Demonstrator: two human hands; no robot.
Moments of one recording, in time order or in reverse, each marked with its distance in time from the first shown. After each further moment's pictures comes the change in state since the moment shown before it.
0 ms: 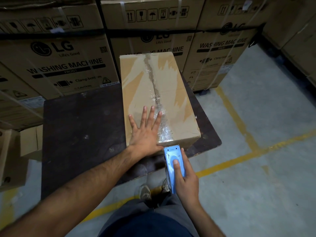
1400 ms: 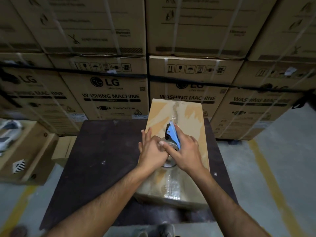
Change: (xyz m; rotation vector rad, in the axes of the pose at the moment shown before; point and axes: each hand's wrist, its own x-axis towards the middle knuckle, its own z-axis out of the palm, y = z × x) left_hand 0.046 -0.013 -0.103 -0.961 0.355 -0.533; right_hand 0.212 -0.188 0.035 -0.380 -0.384 -0.777
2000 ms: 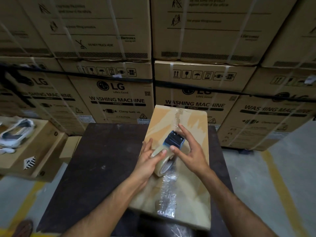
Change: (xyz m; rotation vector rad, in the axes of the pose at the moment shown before) left_hand 0.008 0.001 0.009 -0.667 -0.061 -0.092; right_hand 0.043 0.062 -0.014 0.434 -0.064 -0.110
